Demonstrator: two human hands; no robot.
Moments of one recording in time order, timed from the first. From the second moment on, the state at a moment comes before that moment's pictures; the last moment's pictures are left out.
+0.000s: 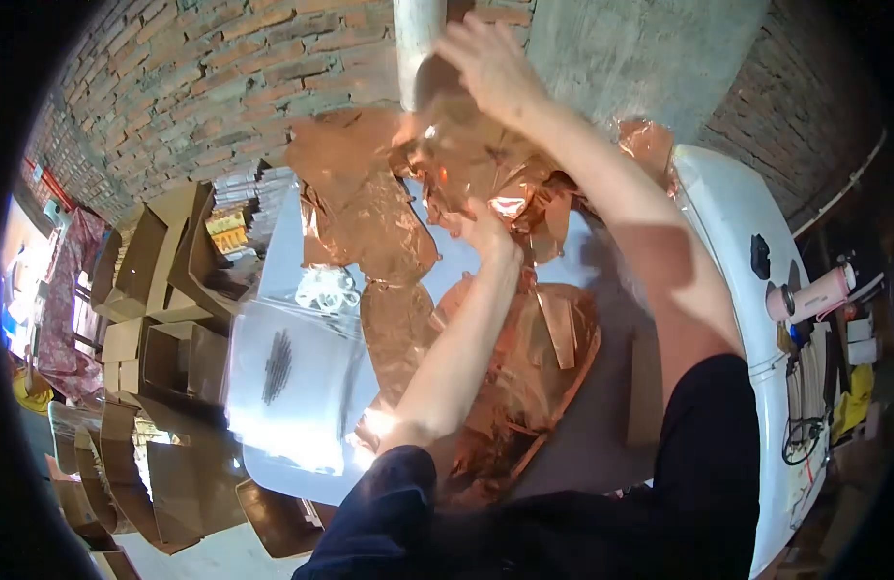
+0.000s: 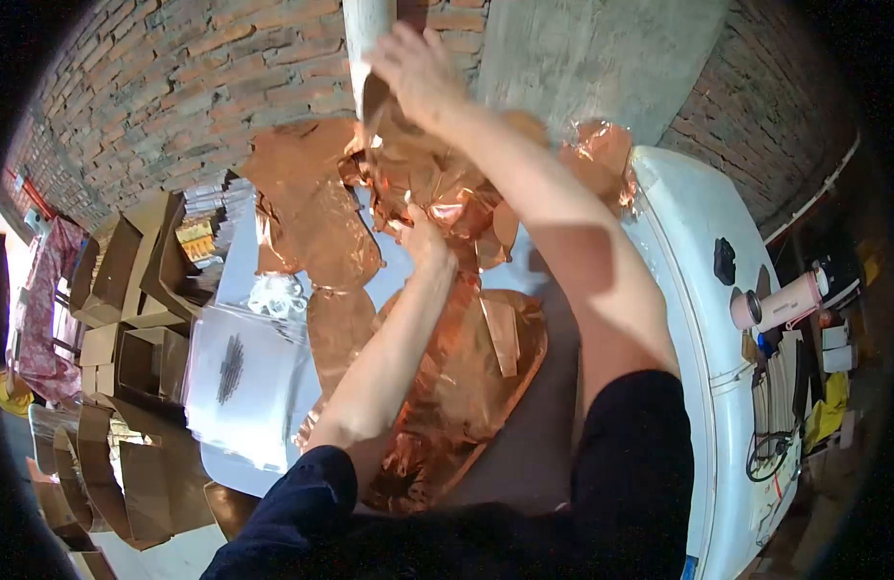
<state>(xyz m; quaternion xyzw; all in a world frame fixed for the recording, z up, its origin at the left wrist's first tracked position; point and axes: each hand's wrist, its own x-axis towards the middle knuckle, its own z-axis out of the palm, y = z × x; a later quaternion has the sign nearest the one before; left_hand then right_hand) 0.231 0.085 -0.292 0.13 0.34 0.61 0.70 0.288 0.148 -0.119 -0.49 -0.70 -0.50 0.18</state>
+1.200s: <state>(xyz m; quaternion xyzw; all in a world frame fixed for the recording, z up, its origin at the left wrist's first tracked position) 0.206 0.110 -0.331 0.94 0.23 0.26 0.00 0.421 0.029 -0.309 -0.83 -0.52 -0.16 0.12</state>
